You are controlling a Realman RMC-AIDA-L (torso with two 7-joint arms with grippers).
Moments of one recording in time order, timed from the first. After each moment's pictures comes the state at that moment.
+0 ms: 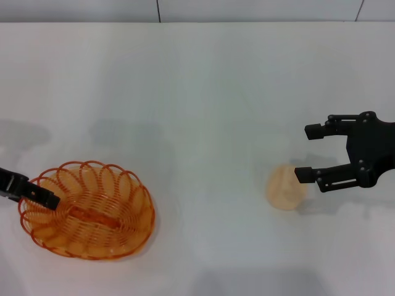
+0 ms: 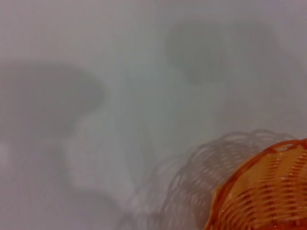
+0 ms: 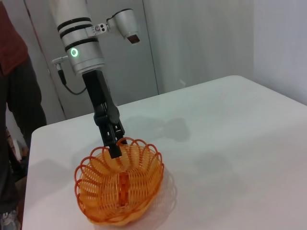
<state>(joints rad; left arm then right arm) -0.58 -2.00 0.78 1.11 2.75 1.82 -2.43 0.25 2.01 -1.22 -1.39 -1.80 -1.57 1.81</state>
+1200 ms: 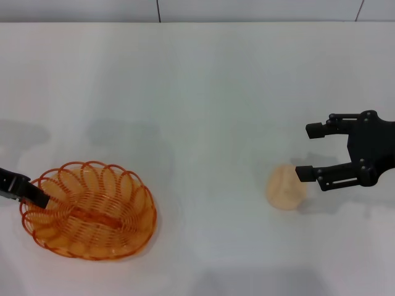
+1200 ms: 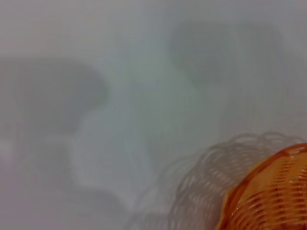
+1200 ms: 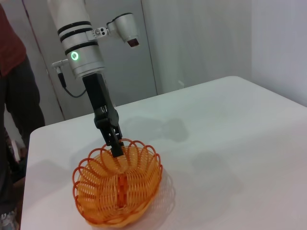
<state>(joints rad) -0.58 -2.00 0.79 1.08 2.76 1.79 -2.44 0.25 2.01 -1.21 -1.39 -1.80 -1.57 1.81</state>
